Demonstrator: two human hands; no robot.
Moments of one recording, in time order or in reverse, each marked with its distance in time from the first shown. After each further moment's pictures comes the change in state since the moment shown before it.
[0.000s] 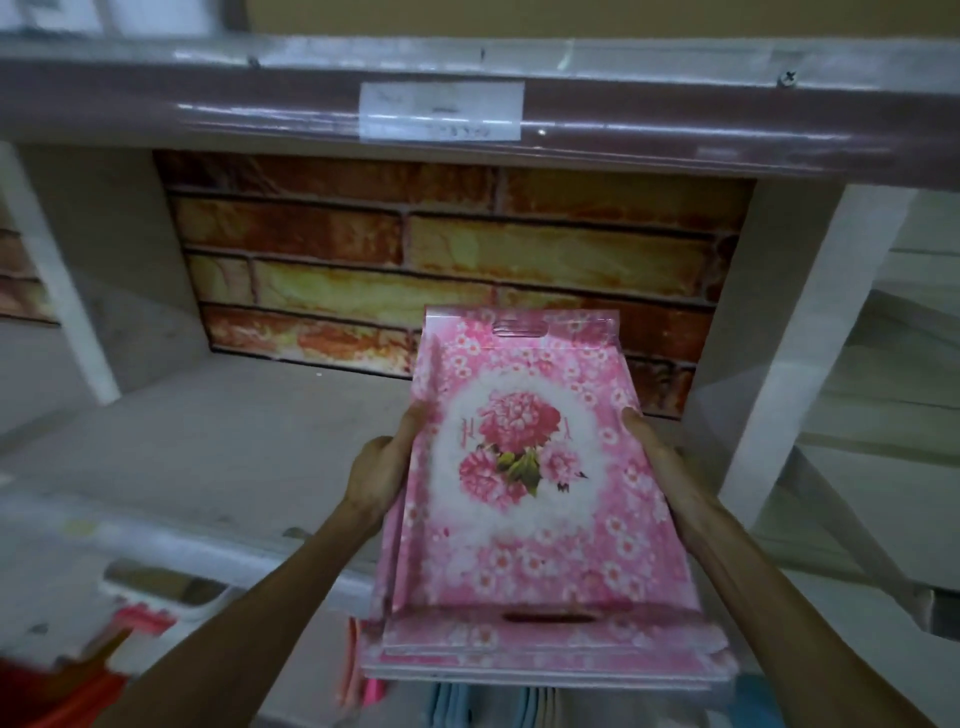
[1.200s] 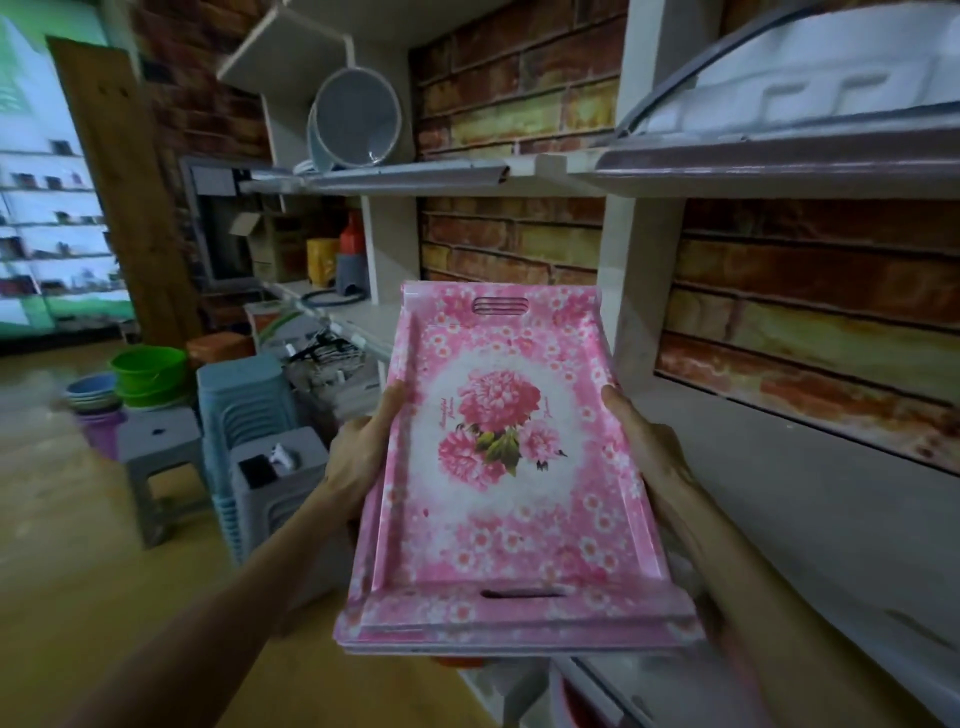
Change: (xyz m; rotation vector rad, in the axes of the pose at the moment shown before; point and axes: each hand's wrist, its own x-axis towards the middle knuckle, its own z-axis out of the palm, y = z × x) left_hand -0.165 -0.060 -0.603 0.027 0.688 -0.002; right_hand -0.190 -0.048 0.609 0.020 -0.541 -0.097
